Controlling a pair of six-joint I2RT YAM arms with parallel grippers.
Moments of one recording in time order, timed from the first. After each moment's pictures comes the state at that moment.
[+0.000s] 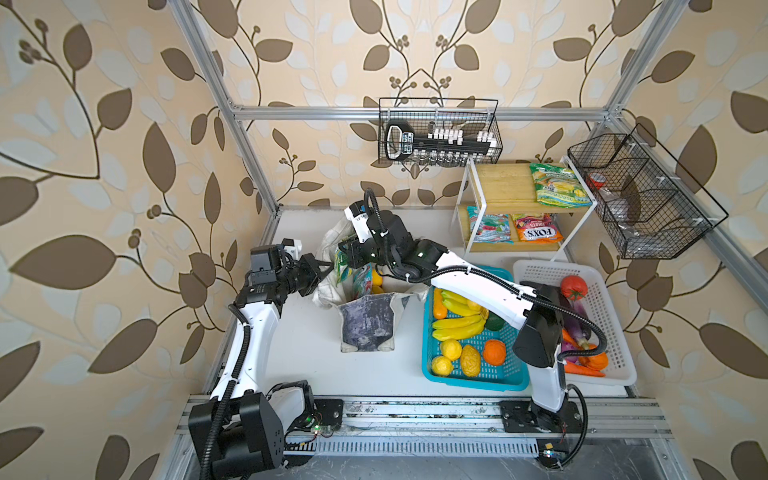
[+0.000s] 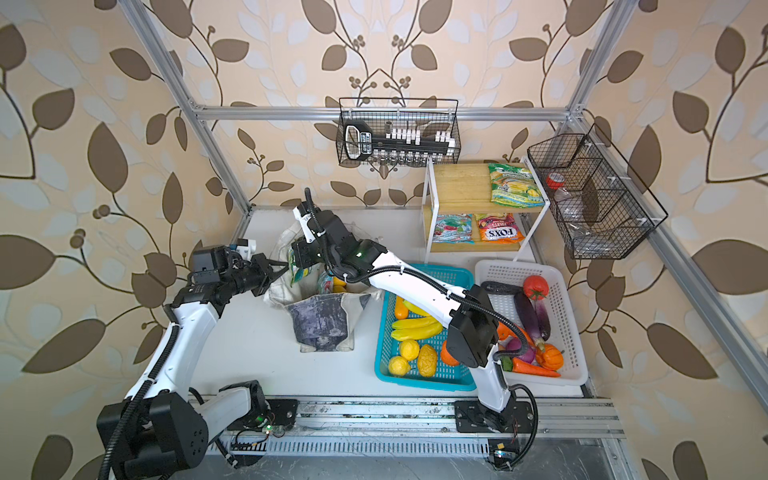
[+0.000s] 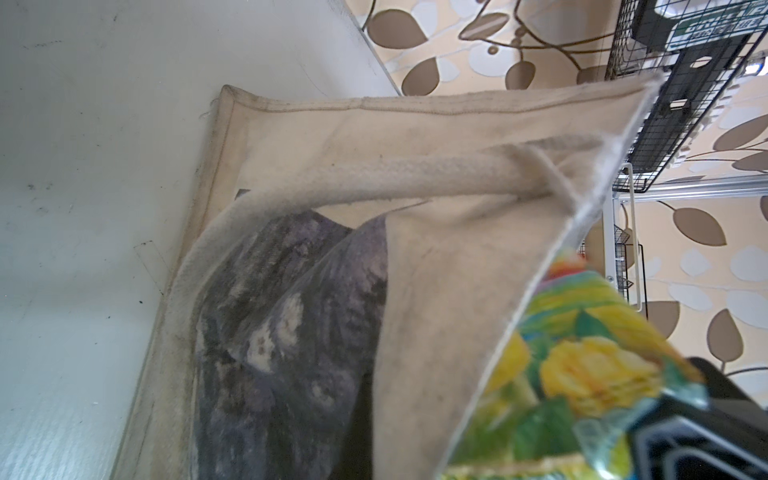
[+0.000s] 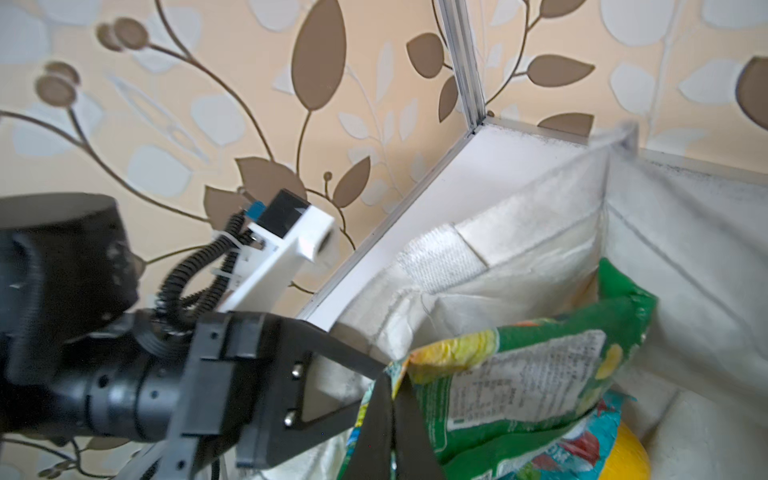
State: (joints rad) left arm 0.22 1.09 0.86 -0.45 0.80 -0.74; right arm 0.93 2.02 1.92 -0.31 -0.03 0.42
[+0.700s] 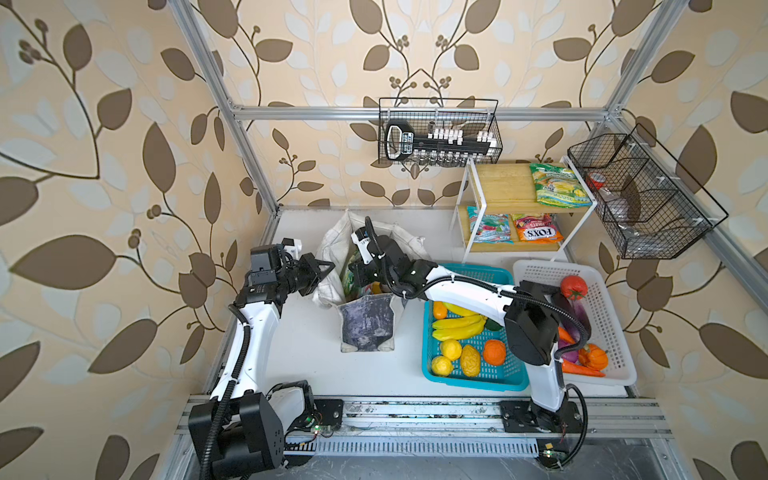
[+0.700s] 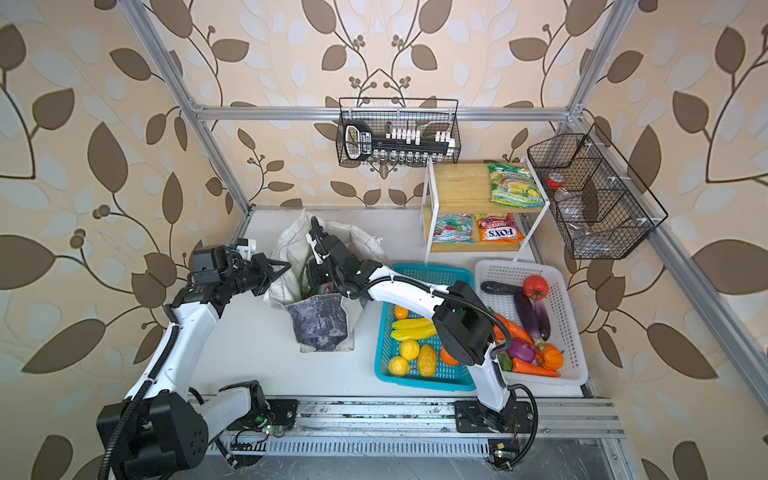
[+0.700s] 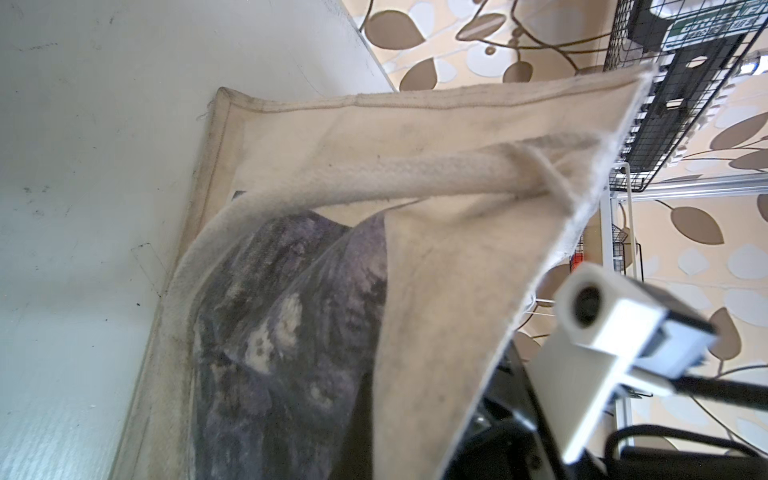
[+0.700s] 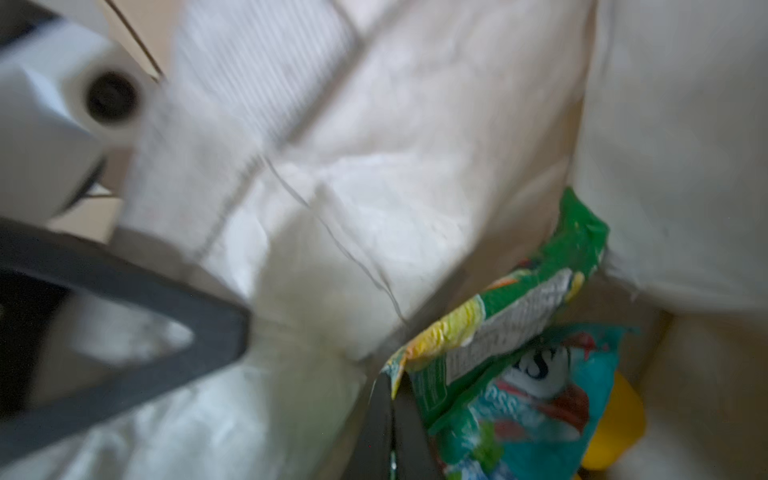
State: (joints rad) left arm 0.22 1.09 0.86 -0.44 0.80 -0.74; right arm 0.92 2.03 1.63 -0.13 0.00 0.43
